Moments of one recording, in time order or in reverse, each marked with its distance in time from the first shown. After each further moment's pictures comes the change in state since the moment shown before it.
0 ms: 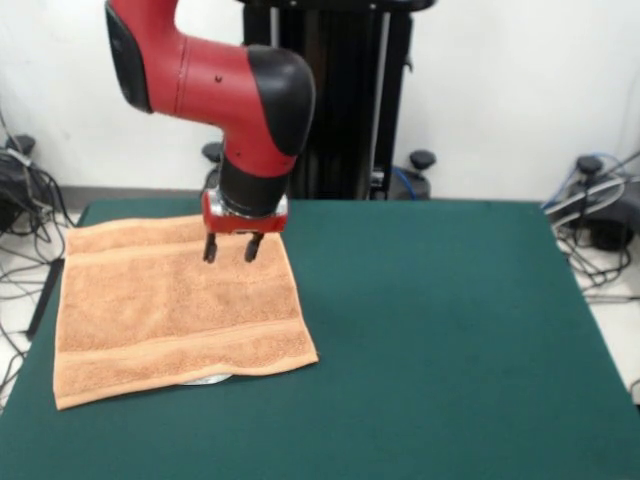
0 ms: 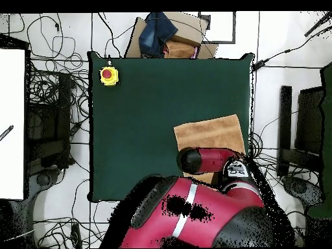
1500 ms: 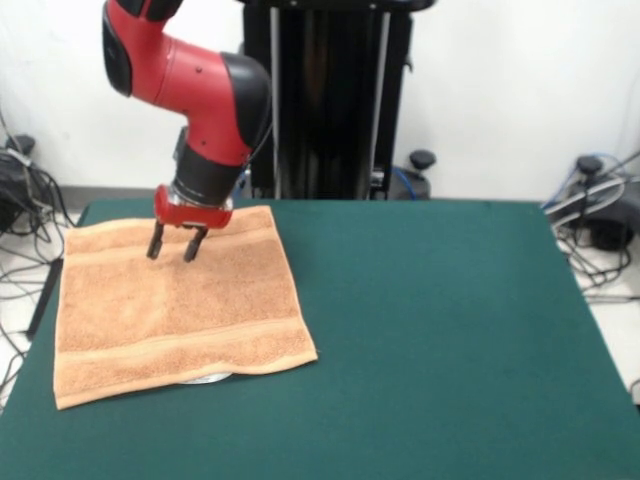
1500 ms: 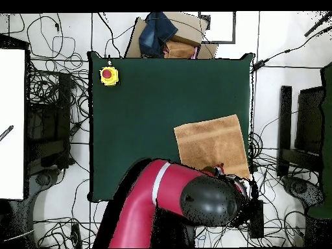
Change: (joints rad) arm 0.061 0.330 -0.334 -0.007 0.040 -0.622 0.000
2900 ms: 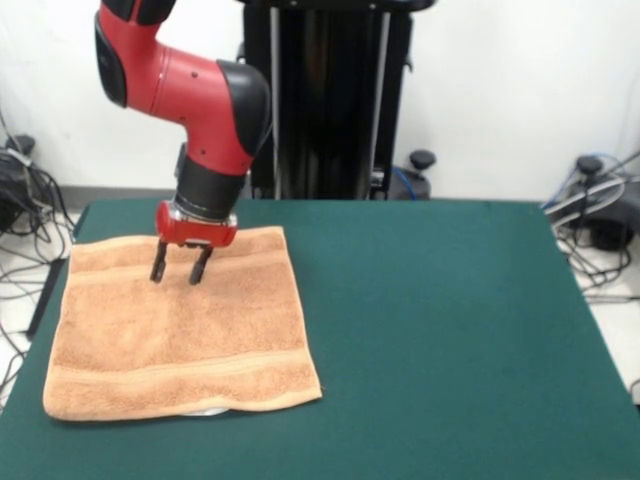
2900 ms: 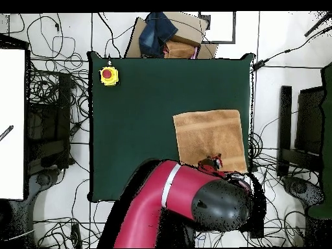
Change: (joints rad) arm -0.033 -0.037 0.060 -0.022 -0.022 -0.045 0.000
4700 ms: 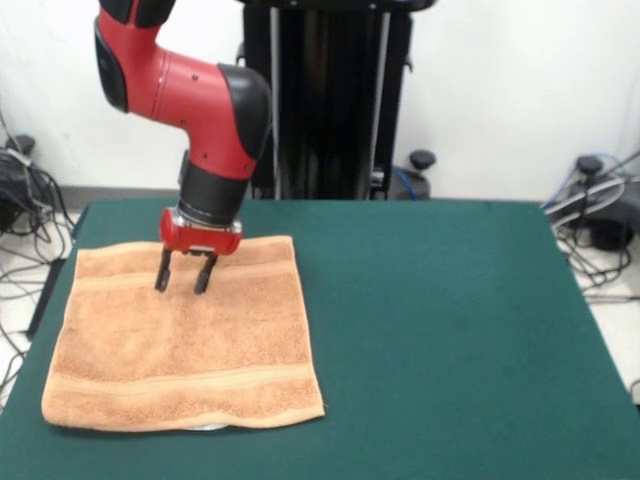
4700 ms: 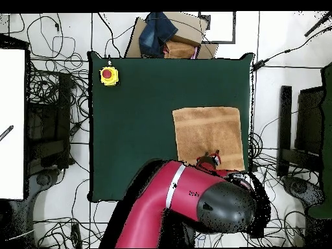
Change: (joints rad) arm -0.015 -0.014 0.034 -0.004 0.000 -0.029 0.000
